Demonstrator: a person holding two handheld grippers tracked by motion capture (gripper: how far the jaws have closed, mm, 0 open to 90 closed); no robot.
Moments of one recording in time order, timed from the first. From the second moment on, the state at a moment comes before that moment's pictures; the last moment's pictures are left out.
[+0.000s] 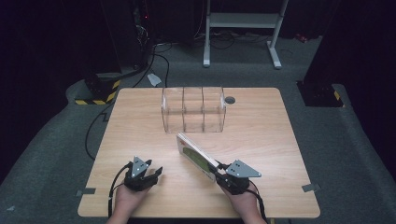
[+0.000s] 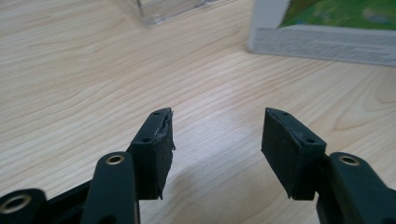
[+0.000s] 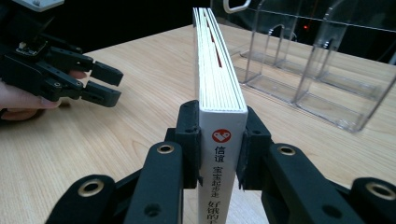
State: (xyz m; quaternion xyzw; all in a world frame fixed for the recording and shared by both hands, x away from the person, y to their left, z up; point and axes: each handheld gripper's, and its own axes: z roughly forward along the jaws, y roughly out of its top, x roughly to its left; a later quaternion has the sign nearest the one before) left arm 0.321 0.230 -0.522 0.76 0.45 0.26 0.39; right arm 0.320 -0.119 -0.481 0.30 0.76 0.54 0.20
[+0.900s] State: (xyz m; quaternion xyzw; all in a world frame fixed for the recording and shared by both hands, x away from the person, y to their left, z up) left arm 0.347 0.260 -0.529 0.75 0.53 0.24 0.33; right arm 0.318 -0.166 -0.480 0.41 0.71 0.53 0.23
